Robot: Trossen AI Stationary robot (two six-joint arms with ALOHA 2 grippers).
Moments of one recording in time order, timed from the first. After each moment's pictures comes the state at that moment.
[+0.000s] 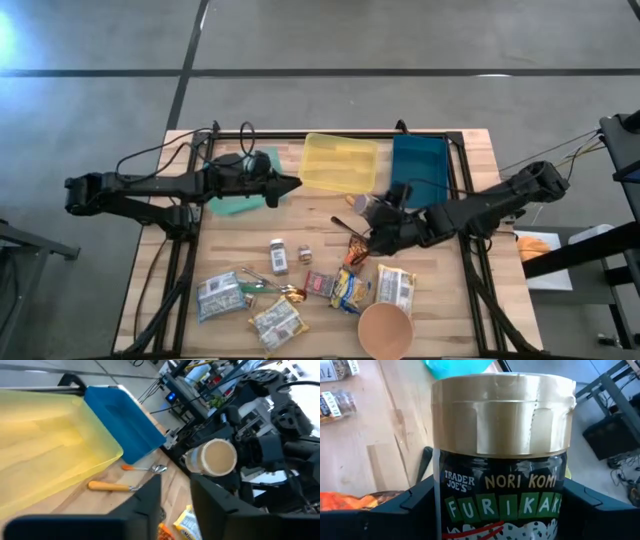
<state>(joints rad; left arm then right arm) 0.20 1.10 0.64 0.25 0.05 -0.73 0.33 1.42 1.10 -0.75 0.81 0.37</state>
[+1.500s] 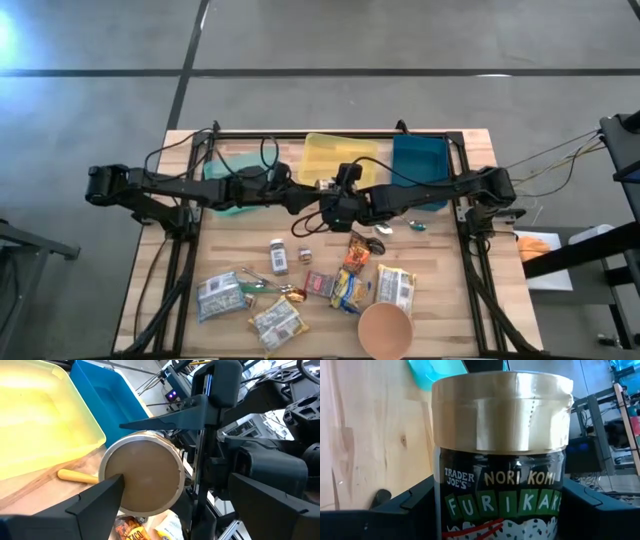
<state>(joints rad) 0.09 1.34 0.71 0.39 -0.05 -0.89 0.10 1.82 1.50 -0.68 0.73 -0.08</state>
